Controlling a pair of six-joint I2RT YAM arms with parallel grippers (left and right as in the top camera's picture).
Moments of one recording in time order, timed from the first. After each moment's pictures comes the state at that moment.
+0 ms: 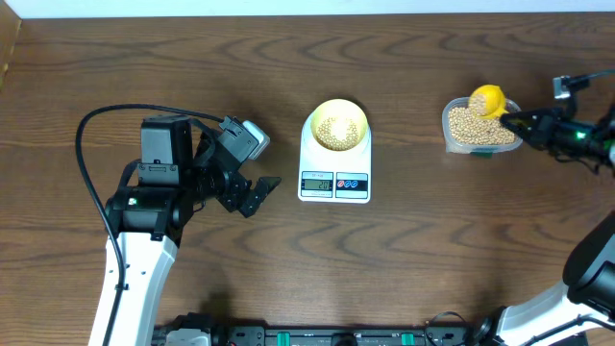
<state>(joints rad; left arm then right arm) -0.07 1.13 1.01 -0.78 0.54 0.54 -0.49 1.84 1.34 -0.85 -1.09 -0.16</state>
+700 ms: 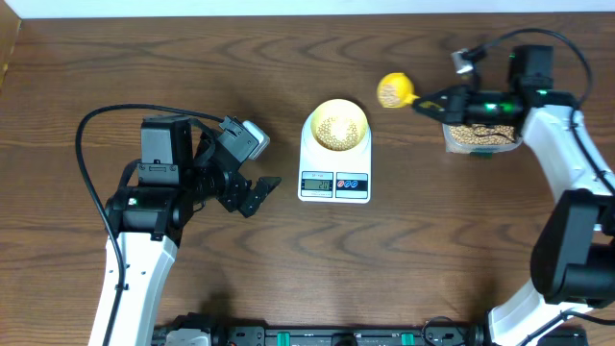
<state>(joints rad) -0.07 1.13 1.01 -0.78 0.54 0.54 -0.07 1.84 1.34 -0.55 -1.10 0.13</state>
